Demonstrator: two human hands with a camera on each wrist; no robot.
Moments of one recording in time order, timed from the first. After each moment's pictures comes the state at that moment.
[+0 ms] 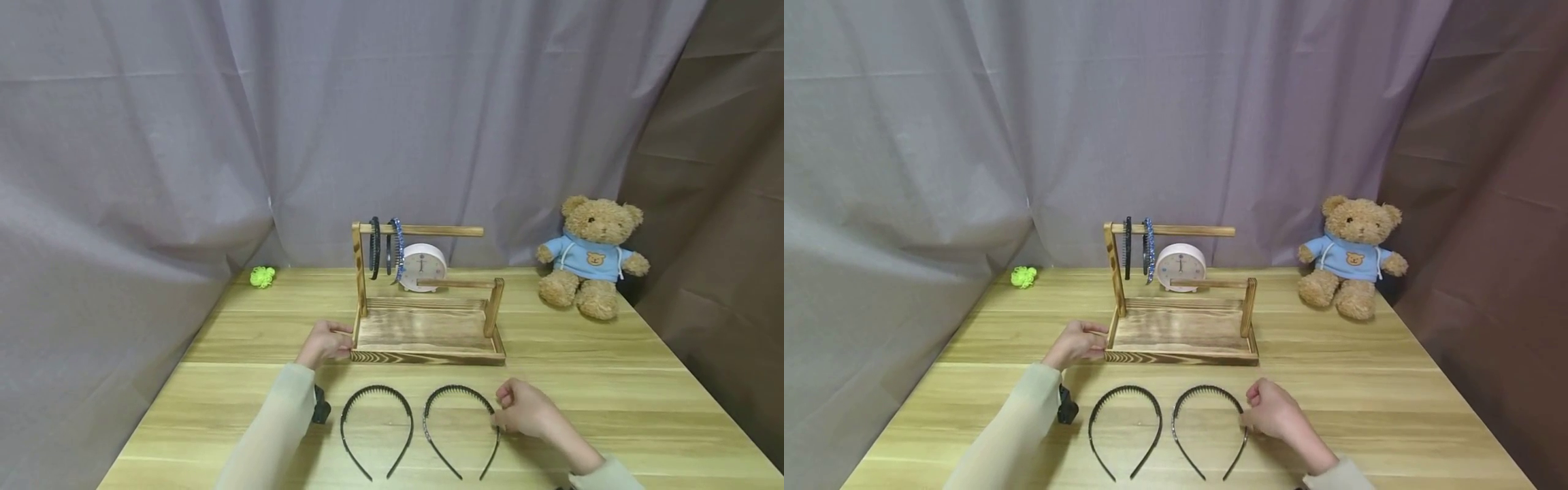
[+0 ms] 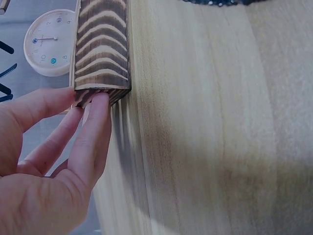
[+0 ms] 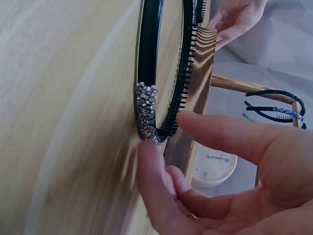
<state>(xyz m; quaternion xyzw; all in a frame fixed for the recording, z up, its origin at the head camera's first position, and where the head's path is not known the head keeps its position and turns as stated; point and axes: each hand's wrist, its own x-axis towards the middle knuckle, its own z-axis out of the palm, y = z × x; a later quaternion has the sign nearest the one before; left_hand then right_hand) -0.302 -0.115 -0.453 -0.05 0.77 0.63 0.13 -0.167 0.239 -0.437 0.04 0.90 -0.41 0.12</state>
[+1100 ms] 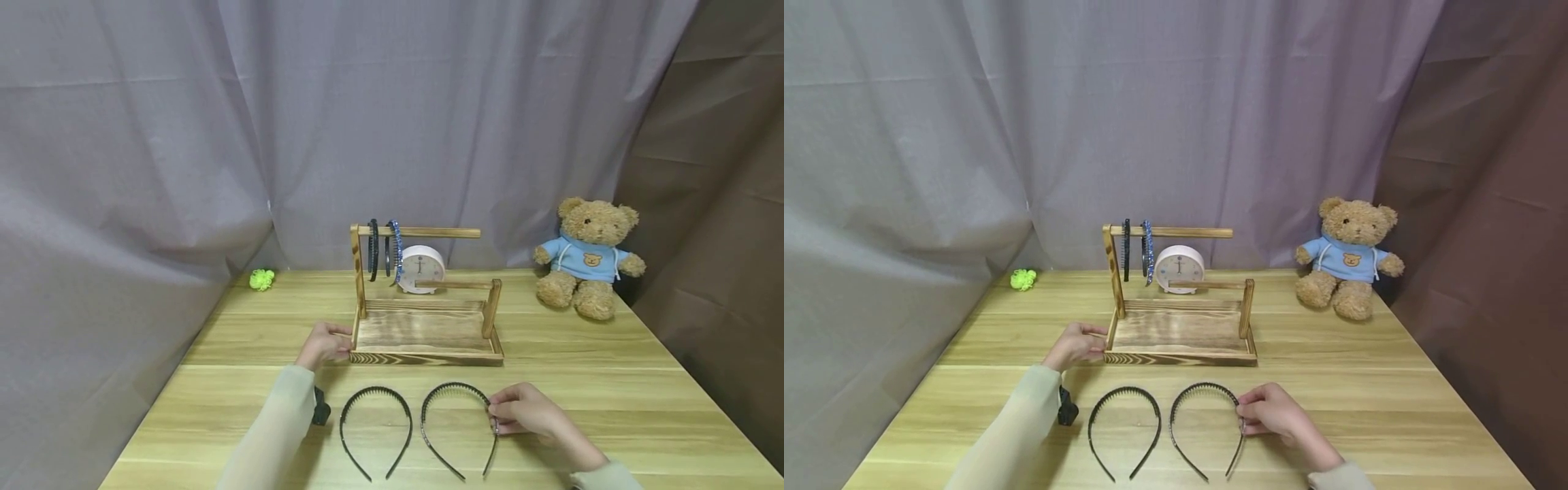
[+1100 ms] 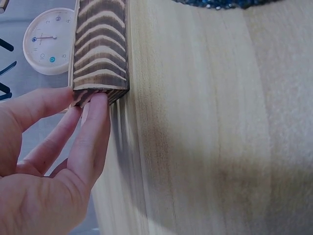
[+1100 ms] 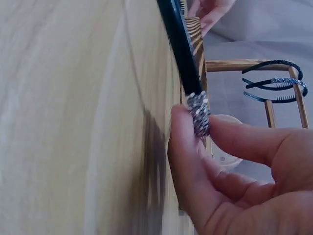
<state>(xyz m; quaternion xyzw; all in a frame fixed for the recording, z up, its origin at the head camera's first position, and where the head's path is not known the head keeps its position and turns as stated) -0.305 -0.115 -0.458 -0.05 0.77 0.62 0.13 -0.173 0.265 -0.452 -0.05 0.78 -0.59 0.23</state>
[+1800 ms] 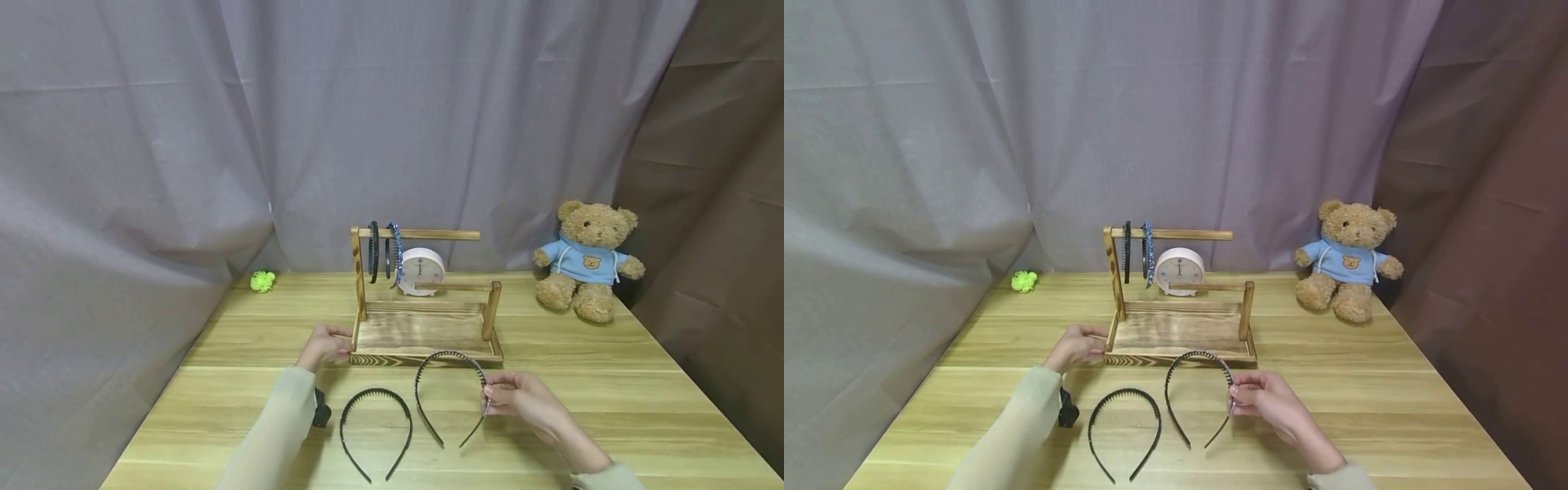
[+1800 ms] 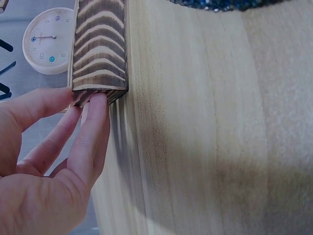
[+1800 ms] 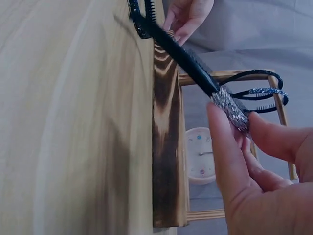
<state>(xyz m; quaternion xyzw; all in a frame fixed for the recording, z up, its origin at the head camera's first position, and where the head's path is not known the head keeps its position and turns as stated) -0.304 -0.114 -0.458 -0.06 0.77 0.63 0.12 -0.174 0.254 -0.432 -0.08 0.73 -0.65 0.17</state>
